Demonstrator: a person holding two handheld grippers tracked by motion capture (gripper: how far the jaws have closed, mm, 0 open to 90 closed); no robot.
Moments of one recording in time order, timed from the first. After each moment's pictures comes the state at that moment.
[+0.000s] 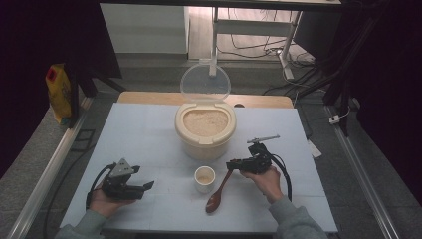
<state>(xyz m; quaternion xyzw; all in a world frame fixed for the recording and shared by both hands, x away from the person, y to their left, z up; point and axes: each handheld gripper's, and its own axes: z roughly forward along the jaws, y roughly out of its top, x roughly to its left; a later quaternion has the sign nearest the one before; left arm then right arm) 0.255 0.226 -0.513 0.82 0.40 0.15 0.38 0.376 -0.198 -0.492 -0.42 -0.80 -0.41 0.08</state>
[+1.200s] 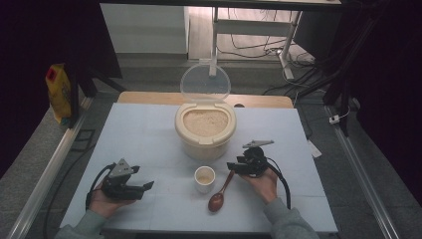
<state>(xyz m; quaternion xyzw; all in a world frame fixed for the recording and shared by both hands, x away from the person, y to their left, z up) 0.255 0.226 -0.513 0.82 0.40 0.15 0.38 0.373 -0.192 -0.509 -0.41 -0.83 -0.38 -0.08</state>
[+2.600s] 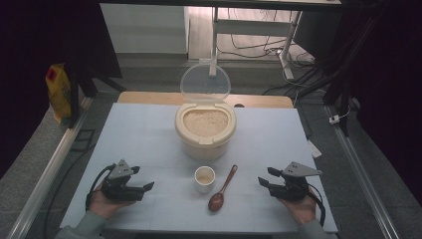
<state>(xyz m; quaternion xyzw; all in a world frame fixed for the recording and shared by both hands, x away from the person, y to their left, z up) 0.251 0.225 -0.511 0.82 0.40 0.16 0.38 0.296 -0.289 -0.490 -0.32 -0.81 -0.45 -0.17</state>
